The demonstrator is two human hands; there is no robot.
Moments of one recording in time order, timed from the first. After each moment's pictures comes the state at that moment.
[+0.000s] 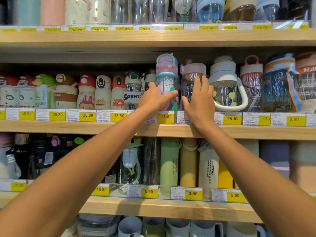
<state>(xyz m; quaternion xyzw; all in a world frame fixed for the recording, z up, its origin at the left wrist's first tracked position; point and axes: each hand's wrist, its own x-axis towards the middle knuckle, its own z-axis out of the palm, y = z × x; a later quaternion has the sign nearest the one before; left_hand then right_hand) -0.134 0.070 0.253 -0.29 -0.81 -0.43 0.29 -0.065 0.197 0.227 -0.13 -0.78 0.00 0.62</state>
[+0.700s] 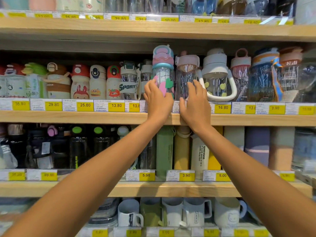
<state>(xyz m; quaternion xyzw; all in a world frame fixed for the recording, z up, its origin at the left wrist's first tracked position) -0.079 0.077 0.206 -0.32 -0.67 -0.60 0.30 -0.039 0.183 0.189 -0.11 -0.80 0.01 0.59</state>
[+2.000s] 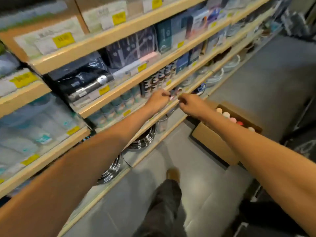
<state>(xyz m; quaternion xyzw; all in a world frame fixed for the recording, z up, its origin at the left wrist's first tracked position) 0.421 0.555 -0.272 -0.50 -0.71 -0.33 -0.37 0.570 0.596 -0.289 -0.46 -0.85 0.23 0.11</state>
